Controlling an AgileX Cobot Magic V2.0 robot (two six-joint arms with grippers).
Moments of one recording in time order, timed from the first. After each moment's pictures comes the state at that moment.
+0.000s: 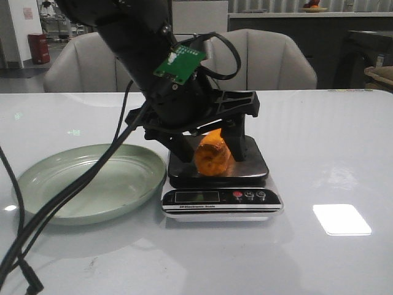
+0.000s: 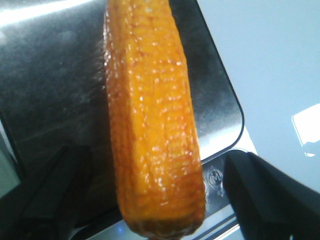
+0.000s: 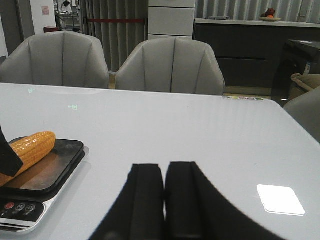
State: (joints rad) left arm -0.70 1.94 -1.36 -0.28 0.48 -0.16; right arm 0.08 -0.01 0.03 0.05 0.03 -0.02
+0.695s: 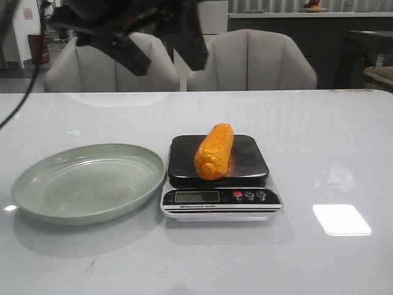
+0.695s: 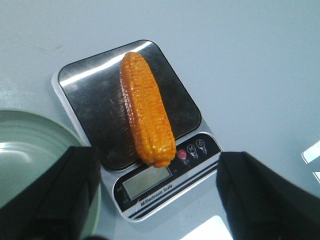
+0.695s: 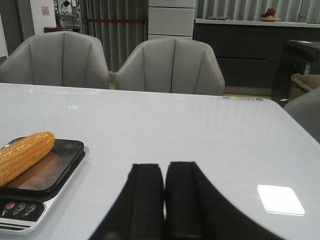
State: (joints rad) left arm -0.70 1.43 -1.08 -0.12 0.44 -0.16; right arm 0.08 -0.01 0.03 0.05 0.03 -0.02
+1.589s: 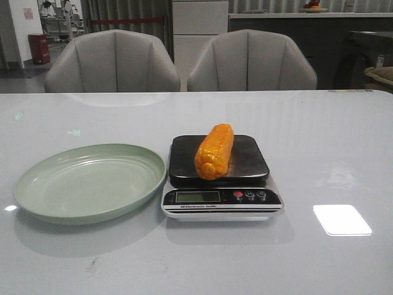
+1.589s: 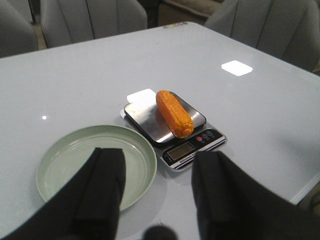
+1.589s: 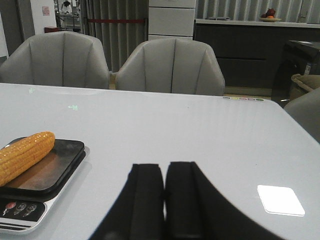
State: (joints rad) left arm -0.70 0.28 -0.49 0.08 0.53 -0.16; right arm 0.08 -0.01 0.03 0.05 0.03 -0.02
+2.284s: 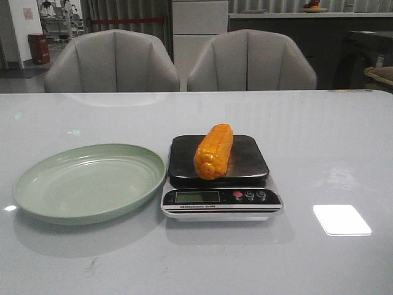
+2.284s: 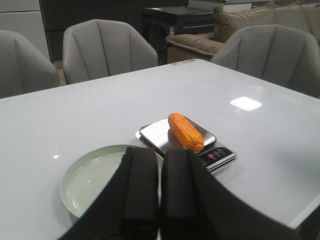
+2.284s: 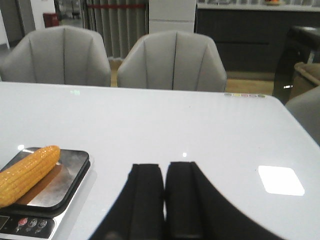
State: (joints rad) left arm -0.70 0.01 -0.44 0.14 0.61 -0.16; right arm 0.08 0.23 -0.25 0.05 0.18 0.00
